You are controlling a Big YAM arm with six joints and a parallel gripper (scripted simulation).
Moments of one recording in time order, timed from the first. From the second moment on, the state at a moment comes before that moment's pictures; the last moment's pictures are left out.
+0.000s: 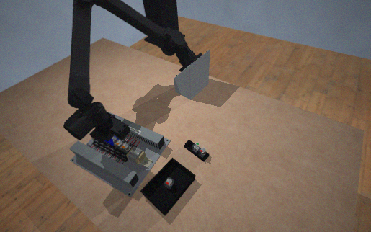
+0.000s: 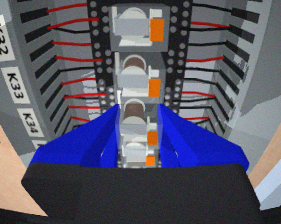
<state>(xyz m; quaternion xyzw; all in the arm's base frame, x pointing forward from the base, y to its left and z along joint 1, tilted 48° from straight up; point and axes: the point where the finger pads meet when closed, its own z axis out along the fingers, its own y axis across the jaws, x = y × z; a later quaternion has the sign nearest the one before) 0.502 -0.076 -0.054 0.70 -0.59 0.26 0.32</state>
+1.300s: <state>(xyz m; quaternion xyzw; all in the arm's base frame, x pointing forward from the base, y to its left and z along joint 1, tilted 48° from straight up) 0.502 -0.076 -0.054 0.70 -0.59 0.26 0.32</state>
